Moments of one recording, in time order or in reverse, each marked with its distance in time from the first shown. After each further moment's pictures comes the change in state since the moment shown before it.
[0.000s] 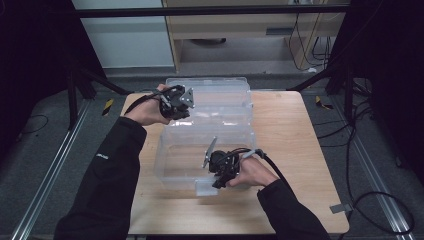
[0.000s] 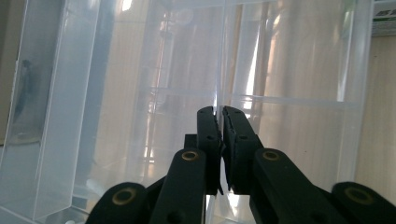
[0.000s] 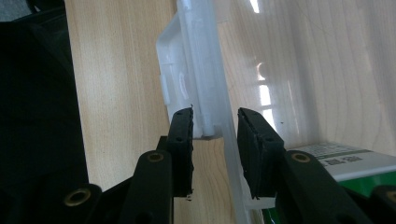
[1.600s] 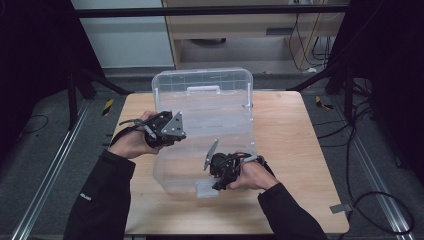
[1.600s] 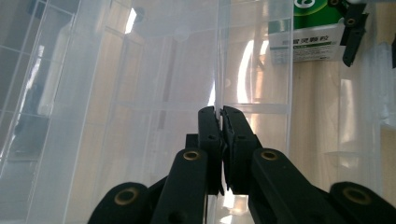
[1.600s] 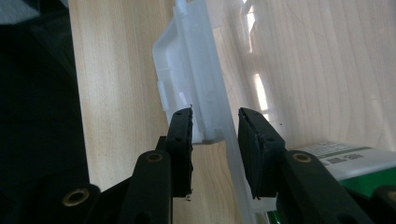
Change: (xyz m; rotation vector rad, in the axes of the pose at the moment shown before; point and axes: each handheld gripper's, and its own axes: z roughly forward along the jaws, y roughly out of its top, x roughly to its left) left arm -0.084 -0.019 -0.036 -0.149 0.043 -0.032; right arm 0.006 -0.006 0.001 -0.043 -0.010 0.001
